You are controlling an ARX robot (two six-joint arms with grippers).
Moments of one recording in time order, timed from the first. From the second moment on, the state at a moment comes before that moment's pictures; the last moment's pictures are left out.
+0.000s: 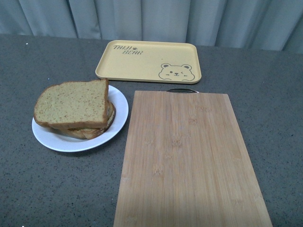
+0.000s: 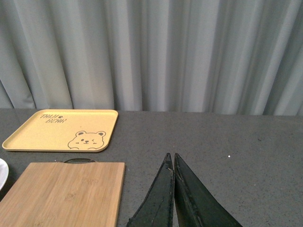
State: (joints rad) left arm 0.00 0.00 0.02 0.00 0.00 0.00; right arm 0.00 0.31 0.00 0.31 0.00 0.00
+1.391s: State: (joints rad) left arm -0.01 0.03 0.04 -0.07 -0.03 -0.04; right arm 0.00 0.00 0.00 0.00 0.00 0.00
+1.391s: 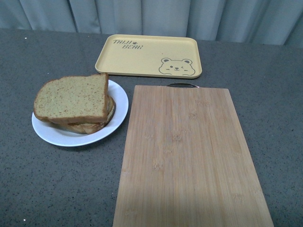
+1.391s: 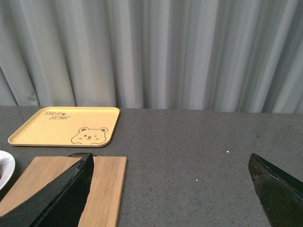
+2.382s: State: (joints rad) left arm -0.10 1.83 0.50 0.42 0.13 -1.00; right arm 0.00 0.00 0.00 0.00 0.00 0.00
